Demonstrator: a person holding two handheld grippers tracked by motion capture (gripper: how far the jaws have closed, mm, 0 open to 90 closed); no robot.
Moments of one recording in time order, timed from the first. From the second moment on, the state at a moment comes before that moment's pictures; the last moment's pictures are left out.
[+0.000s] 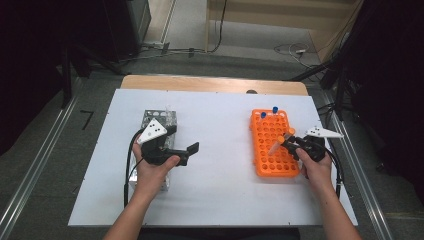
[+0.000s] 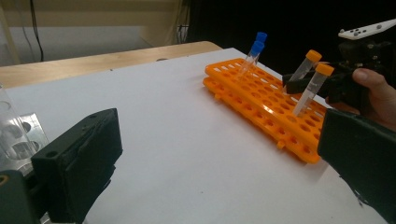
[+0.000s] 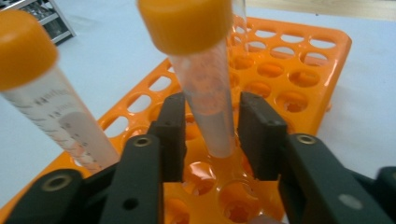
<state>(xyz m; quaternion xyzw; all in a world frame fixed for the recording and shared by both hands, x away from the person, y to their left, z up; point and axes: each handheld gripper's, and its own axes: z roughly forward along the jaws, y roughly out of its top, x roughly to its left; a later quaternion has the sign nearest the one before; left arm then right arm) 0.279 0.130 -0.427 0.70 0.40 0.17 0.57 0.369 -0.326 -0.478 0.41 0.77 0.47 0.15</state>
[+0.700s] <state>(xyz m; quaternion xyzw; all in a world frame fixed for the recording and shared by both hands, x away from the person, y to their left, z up) 0.276 0.123 -0.429 0.70 0.39 0.16 0.57 0.363 -0.328 -0.468 0.42 0.75 0.48 0.19</state>
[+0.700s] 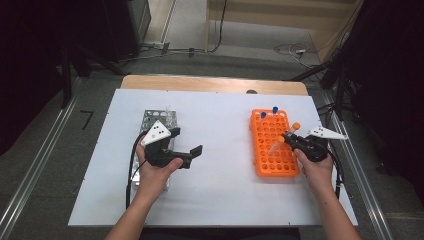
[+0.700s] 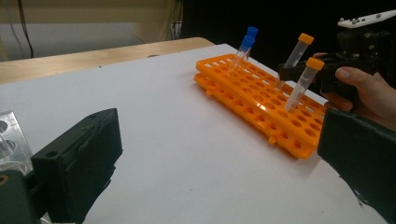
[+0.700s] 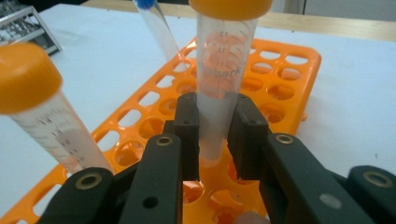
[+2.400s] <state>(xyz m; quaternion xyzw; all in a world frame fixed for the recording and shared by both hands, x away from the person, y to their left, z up) 0.270 0.108 -0.426 0.72 0.36 0.15 0.58 0.326 -0.254 -0.424 0.32 0.77 0.53 0.15</state>
